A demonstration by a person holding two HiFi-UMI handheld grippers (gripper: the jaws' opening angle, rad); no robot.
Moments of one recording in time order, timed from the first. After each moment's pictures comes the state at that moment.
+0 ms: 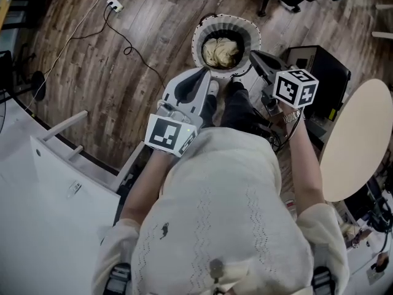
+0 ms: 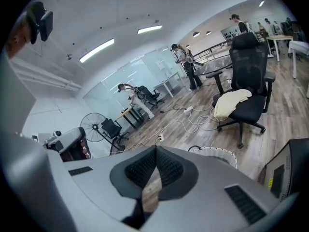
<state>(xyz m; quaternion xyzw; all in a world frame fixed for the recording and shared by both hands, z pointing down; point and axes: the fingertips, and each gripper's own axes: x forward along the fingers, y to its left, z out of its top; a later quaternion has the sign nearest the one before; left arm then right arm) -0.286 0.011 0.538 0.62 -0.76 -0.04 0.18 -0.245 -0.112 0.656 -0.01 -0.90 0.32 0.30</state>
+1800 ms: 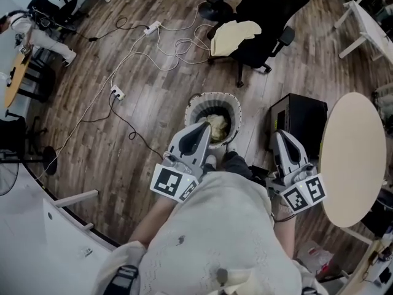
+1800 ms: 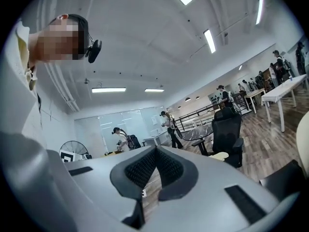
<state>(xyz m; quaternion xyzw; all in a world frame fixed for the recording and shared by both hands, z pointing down) -0.199 -0.012 0.372 0.70 -0.70 -0.08 0.07 -0.056 -0.101 0.360 0.16 -0.97 0.20 0.00</state>
